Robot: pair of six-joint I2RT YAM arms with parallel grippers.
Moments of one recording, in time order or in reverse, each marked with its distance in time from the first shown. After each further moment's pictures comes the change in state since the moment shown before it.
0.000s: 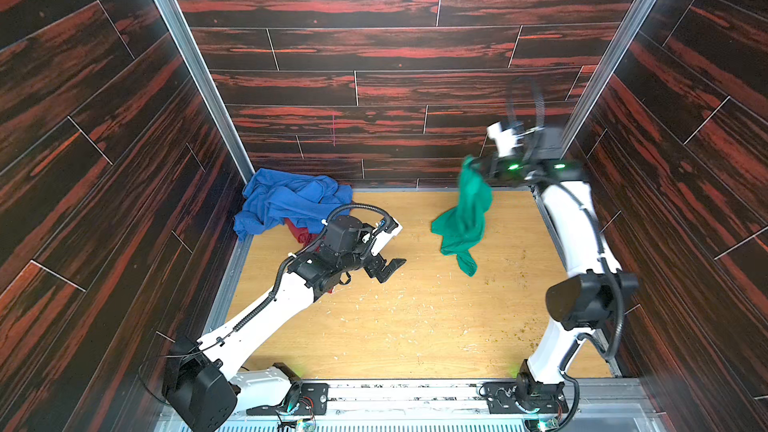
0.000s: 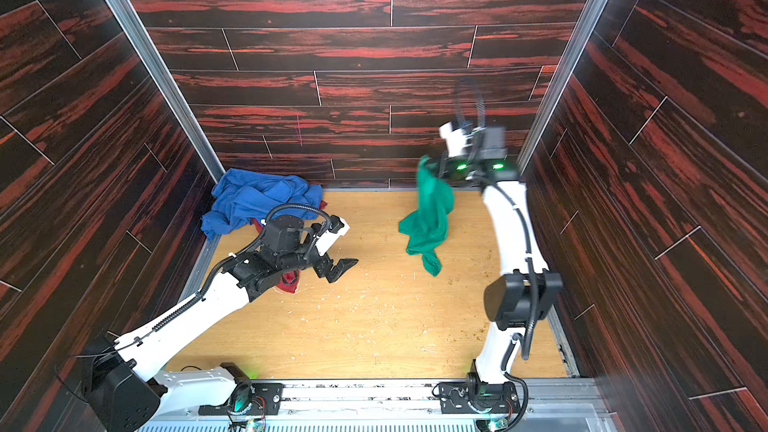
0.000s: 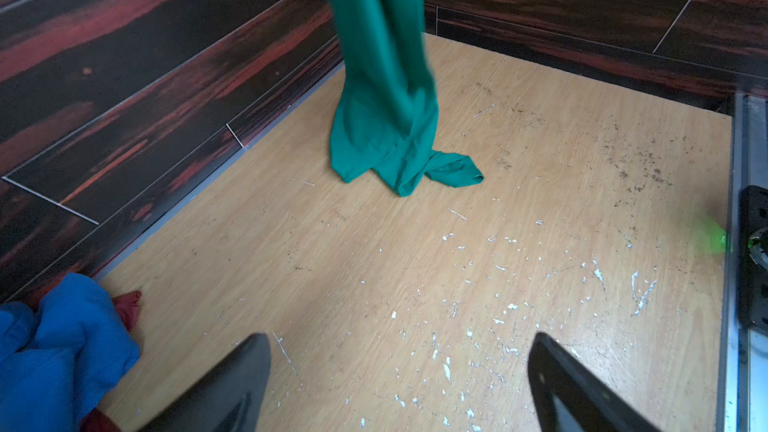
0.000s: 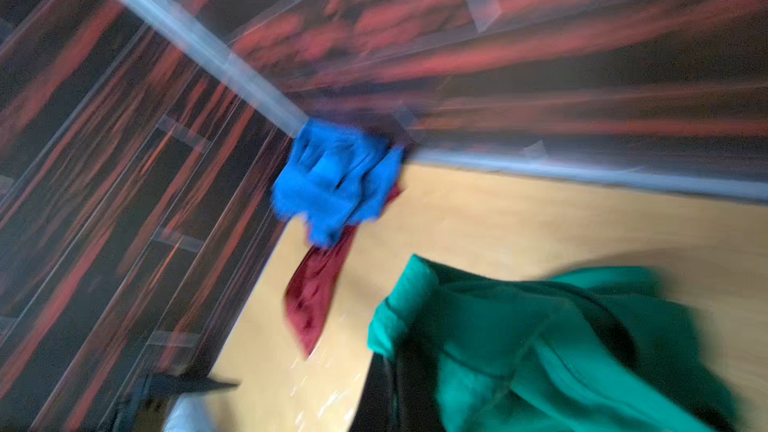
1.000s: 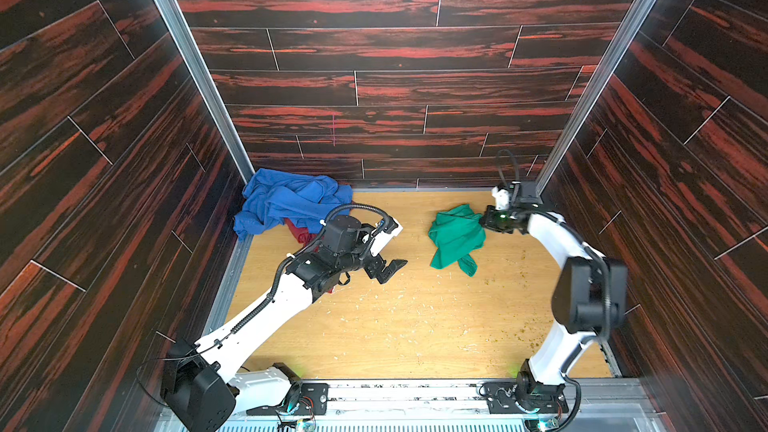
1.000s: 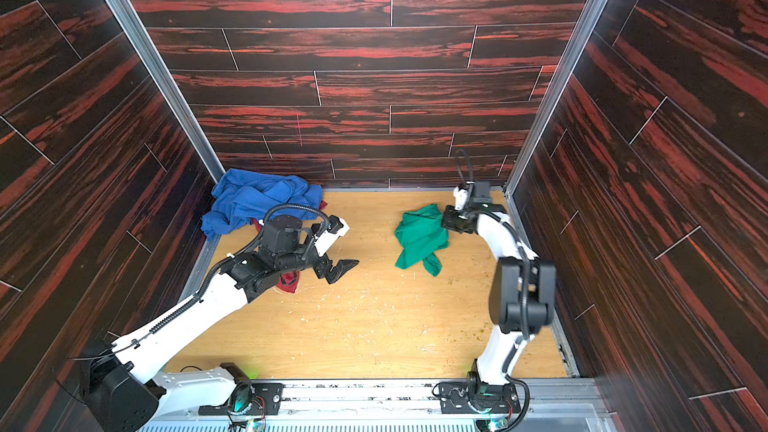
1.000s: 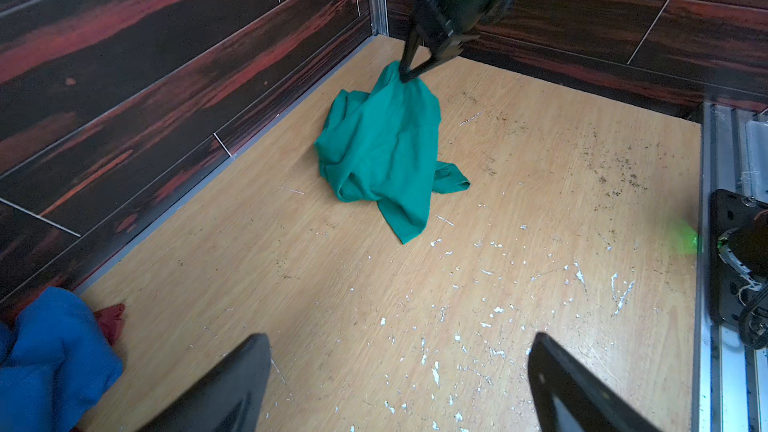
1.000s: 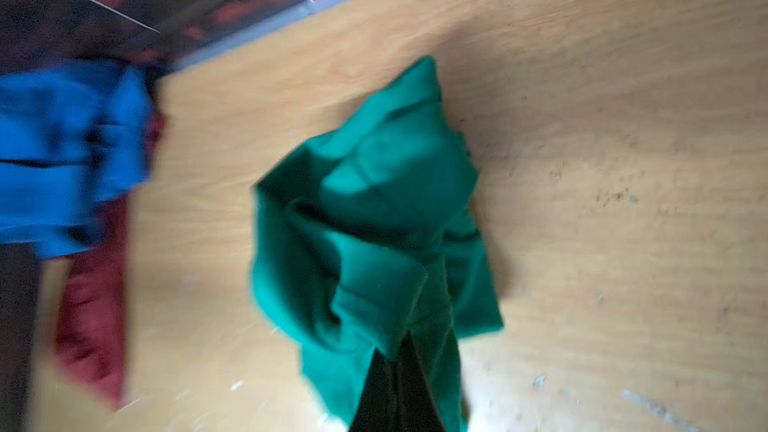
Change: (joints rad) left arm 0.000 -0.011 0.000 0.002 0.040 -0.007; right arm -0.063 0.003 -0.563 0.216 0.439 -0.028
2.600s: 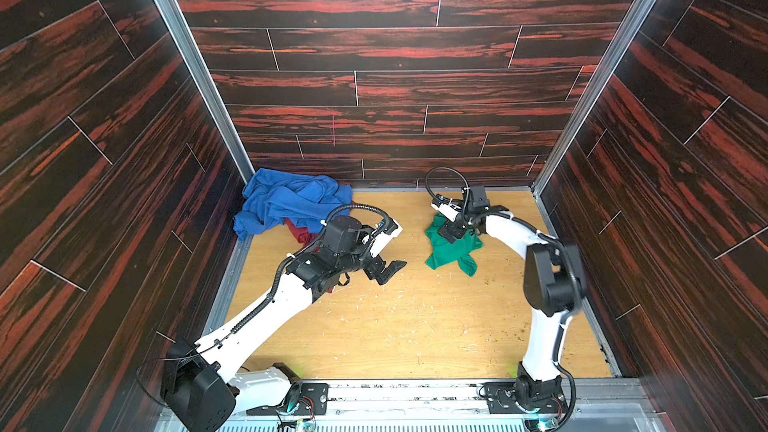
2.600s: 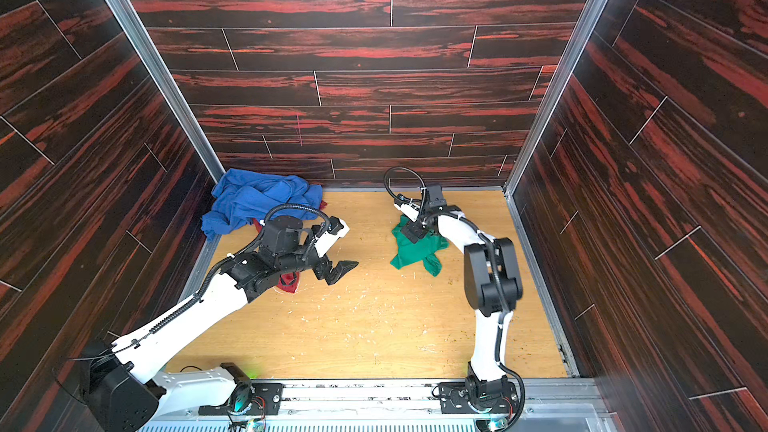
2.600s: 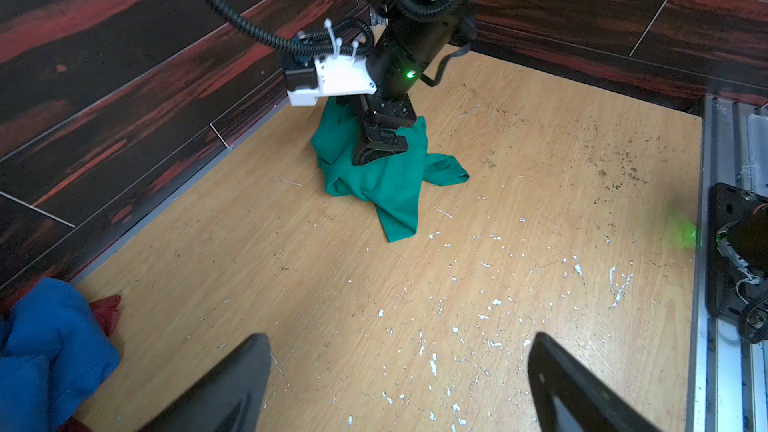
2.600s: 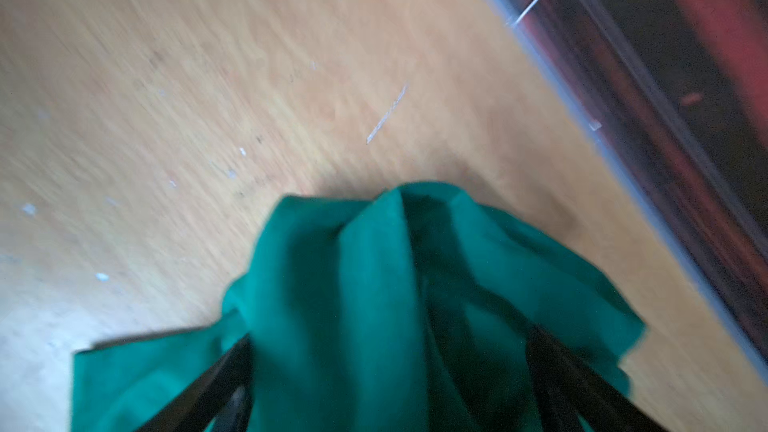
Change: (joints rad) left arm -0.002 0.000 0.000 -0.022 -0.004 0.000; right arm 0.209 0.195 0.103 0.095 0.125 -0.910
